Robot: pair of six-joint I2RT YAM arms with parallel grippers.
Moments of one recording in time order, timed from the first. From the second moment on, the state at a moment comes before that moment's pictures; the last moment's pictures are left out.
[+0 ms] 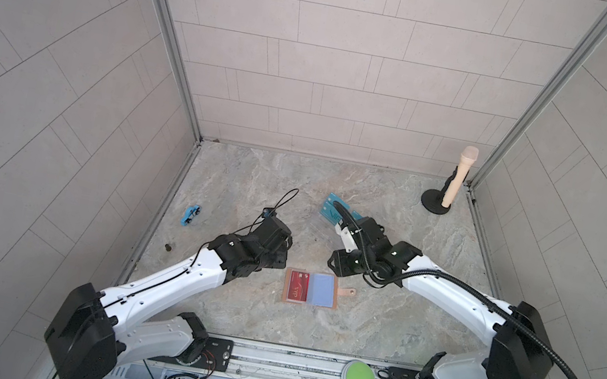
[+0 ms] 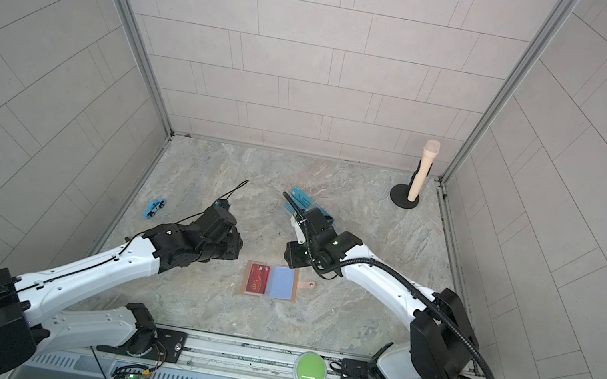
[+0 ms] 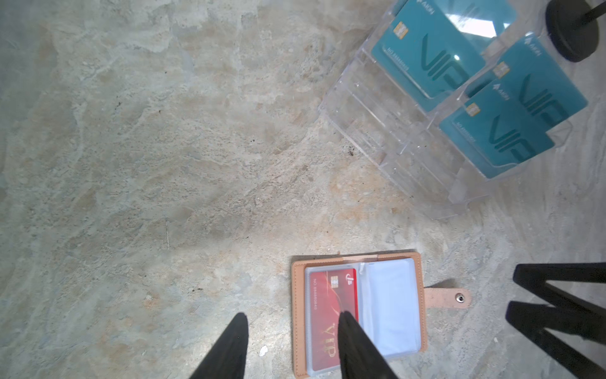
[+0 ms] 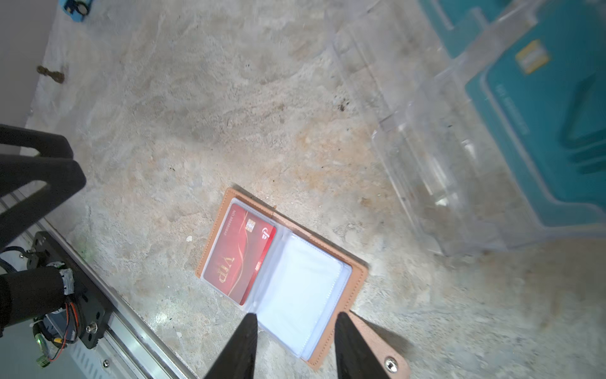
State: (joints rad) left arm -0.71 1.12 0.80 -0.63 -0.17 -0.72; right arm 0.70 1.42 1.02 -0.56 -0.16 0.41
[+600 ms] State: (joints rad) left arm -0.85 1.34 0.67 -0.23 0.16 -0.88; right arm 0.76 1.47 0.81 -0.38 -0.31 0.54
